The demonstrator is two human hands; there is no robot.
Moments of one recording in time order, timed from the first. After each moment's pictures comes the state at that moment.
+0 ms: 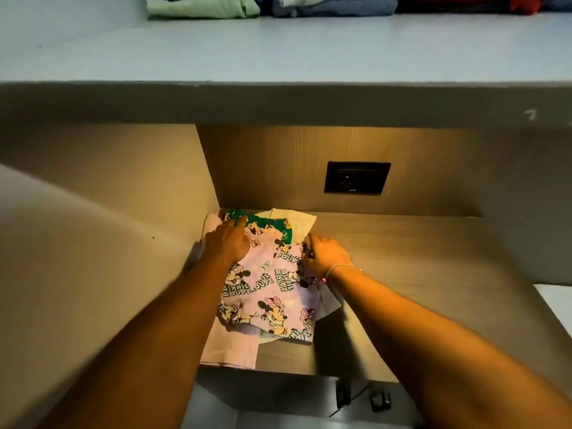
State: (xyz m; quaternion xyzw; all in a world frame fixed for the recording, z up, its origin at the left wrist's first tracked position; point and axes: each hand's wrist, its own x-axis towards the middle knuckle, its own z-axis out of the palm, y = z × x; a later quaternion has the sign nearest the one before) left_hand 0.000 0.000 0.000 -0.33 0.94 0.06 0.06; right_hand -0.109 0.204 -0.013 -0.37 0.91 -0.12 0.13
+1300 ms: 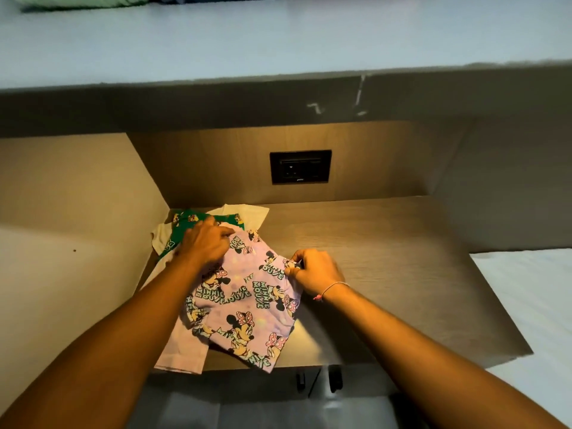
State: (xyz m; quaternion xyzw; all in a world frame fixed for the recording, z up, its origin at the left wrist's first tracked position) left_hand -0.043 0.050 -0.007 -0.25 0.97 0.02 0.05; right_hand -0.112 0.311 -0.009 -0.27 0.90 -0.29 0.19
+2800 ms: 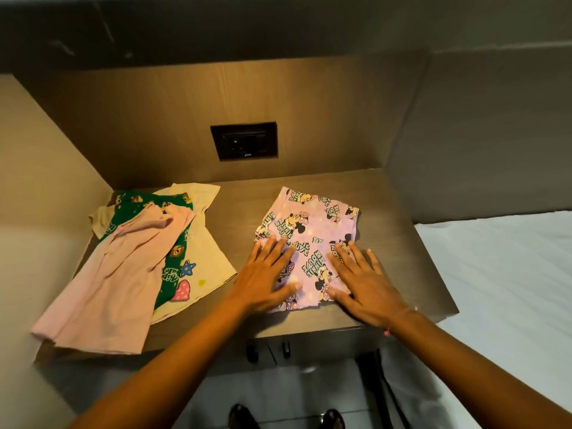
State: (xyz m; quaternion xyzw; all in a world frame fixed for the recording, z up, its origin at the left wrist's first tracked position) left_hand -0.047 0.280 -0.072 0.03 0.99 0.14 0.05; right_hand -0.148 0.540 -0.077 -0.43 0.90 -0.06 0.07
